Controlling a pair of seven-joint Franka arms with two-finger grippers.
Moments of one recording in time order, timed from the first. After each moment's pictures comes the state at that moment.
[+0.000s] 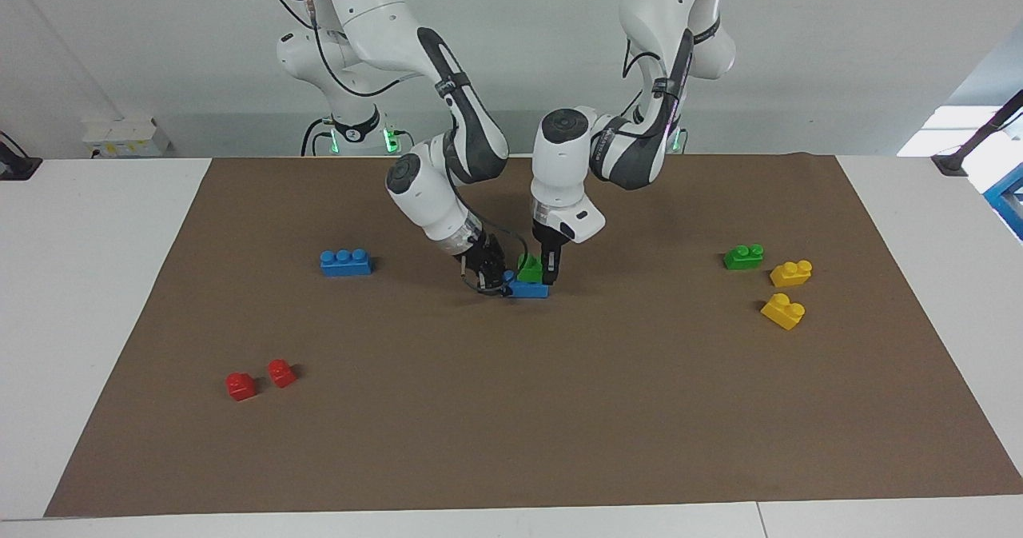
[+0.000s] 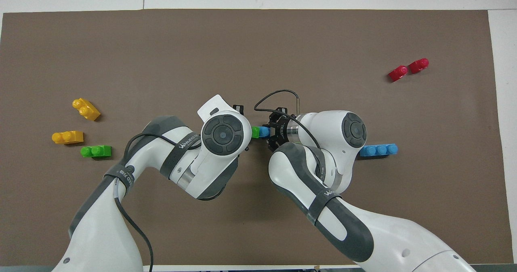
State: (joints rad) left arm -0.60 0.28 -0.08 -1.97 0.13 2.36 -2.16; right arm 0.54 0.34 0.01 -2.08 0.82 2.64 1.48
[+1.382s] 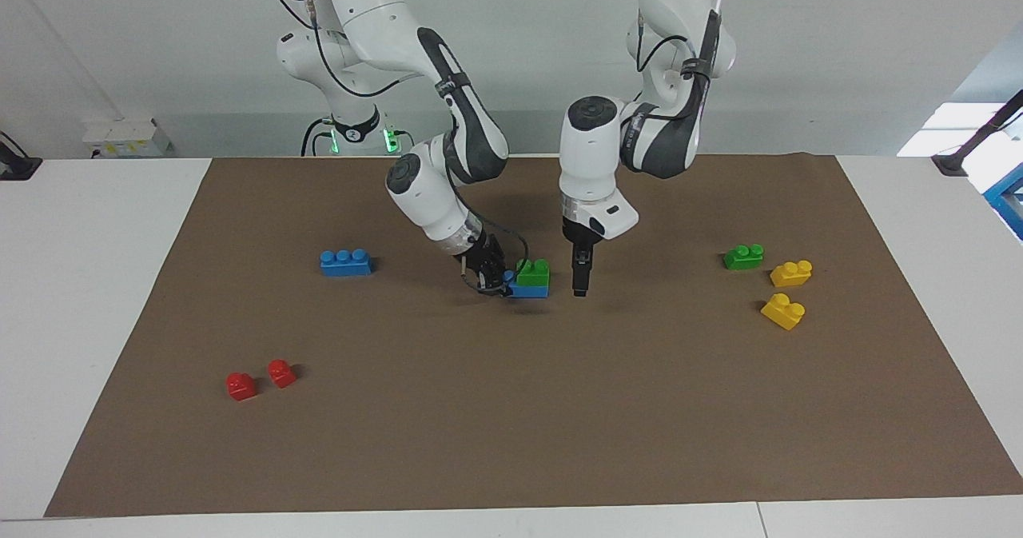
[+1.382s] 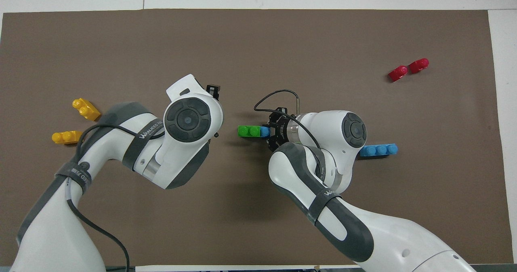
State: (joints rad) left arm -0.50 0.20 -0.05 -1.95 0.21 2.31 -1.98; right arm 0.54 0.34 0.01 -2.08 0.82 2.64 1.48
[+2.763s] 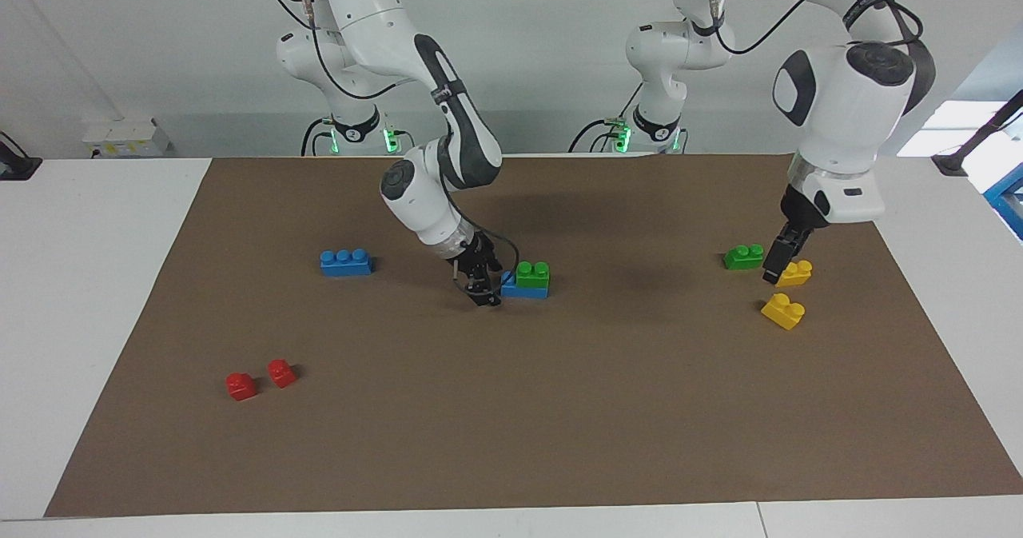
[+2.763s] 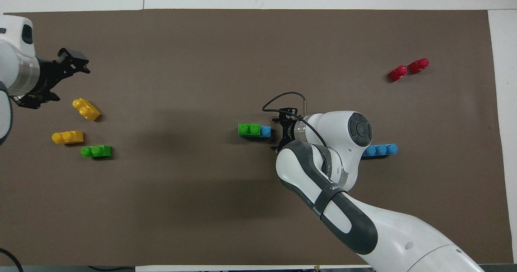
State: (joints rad) left arm 0.00 0.04 -0.04 -1.79 0.06 1.99 -0.68; right arm 0.50 0.35 0.00 -2.11 0.82 2.62 1.46
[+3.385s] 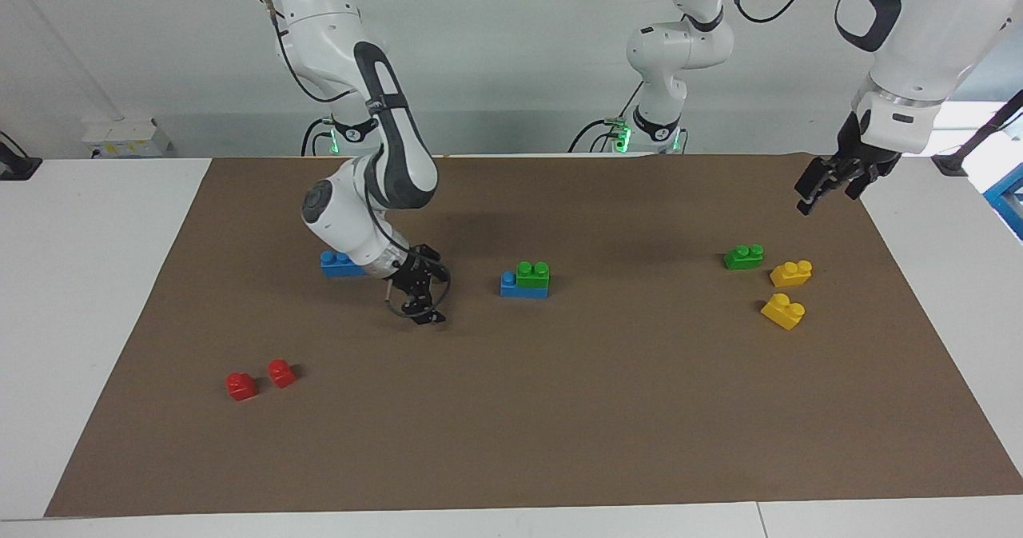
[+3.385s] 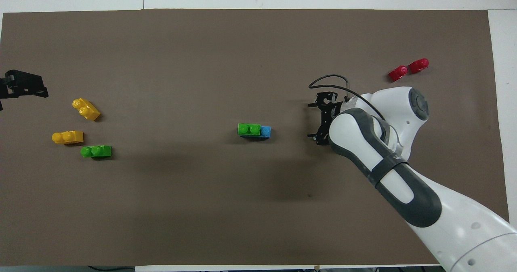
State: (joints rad) left arm 0.06 -0.02 -0.03 -1.65 0.03 1.70 -0.18; right arm 0.26 0.29 -0.02 -2.08 0.73 2.39 1.29
